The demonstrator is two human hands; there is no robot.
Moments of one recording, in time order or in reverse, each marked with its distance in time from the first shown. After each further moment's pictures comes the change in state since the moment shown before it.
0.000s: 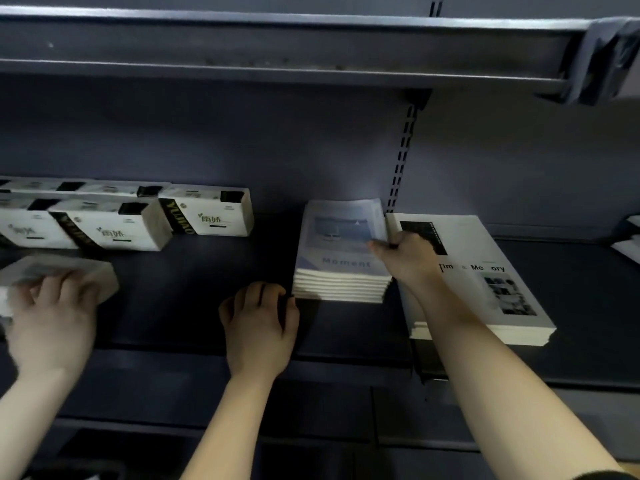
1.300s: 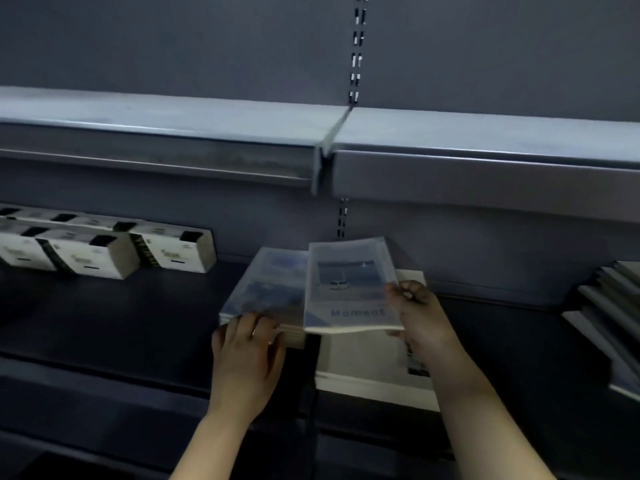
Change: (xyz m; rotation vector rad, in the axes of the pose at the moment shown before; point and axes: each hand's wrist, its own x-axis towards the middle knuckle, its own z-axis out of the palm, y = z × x) left_hand -0.007 0.121 -0.003 0.040 0.108 0.074; right_hand -0.004 0.081 -0.101 0.823 -0.115 0.120
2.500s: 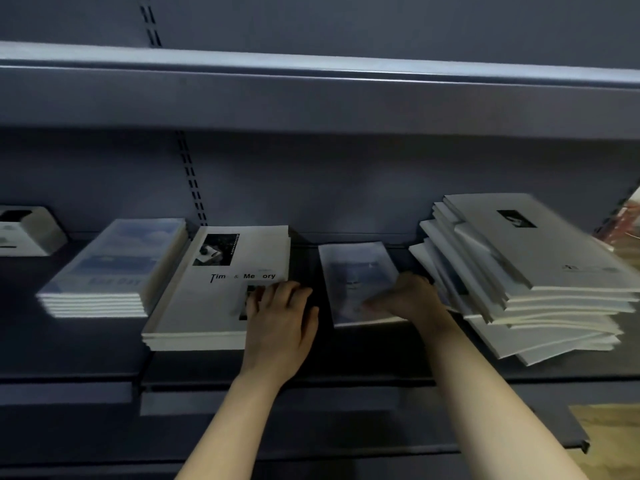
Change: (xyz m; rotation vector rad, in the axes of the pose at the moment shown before) left_hand -0.025 0.252 0.068 -0.084 -0.225 0.224; right_hand 0.015 0.050 -0.252 -1.053 0.069 0.242
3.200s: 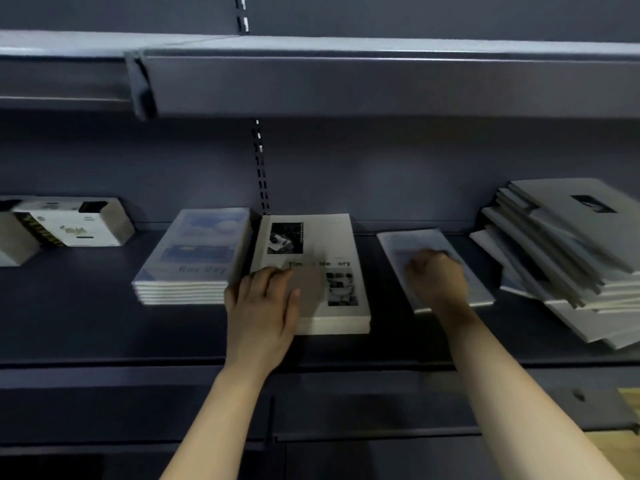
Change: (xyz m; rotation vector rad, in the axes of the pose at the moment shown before) left_hand -0.027 -0.133 -0.052 -0.045 0.076 -0.066; right_hand -0.025 -0.080 0.050 -0.017 0.416 -0.180
